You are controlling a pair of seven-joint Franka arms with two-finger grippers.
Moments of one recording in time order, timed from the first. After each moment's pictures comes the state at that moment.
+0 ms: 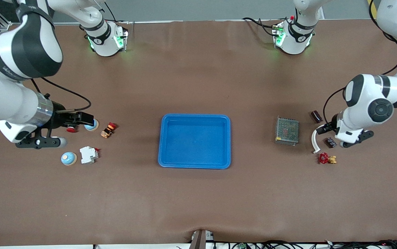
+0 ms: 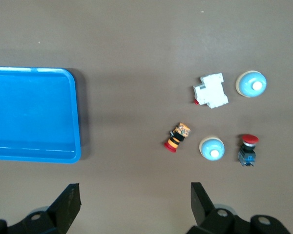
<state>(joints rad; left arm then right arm) 0.47 0.35 -0.47 -2.01 0.32 2.13 -0.59 0.24 0.32 -0.10 -1.34 0.13 1.52 0.15</state>
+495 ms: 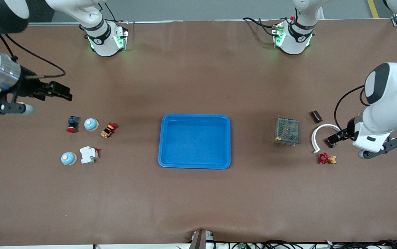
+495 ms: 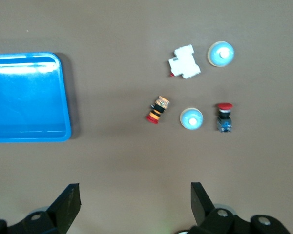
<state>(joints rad) 0.47 0.33 -0.60 -1.67 0.32 1.86 -0.57 0.20 0.02 -0.10 -1.61 0.10 1.51 0.16</state>
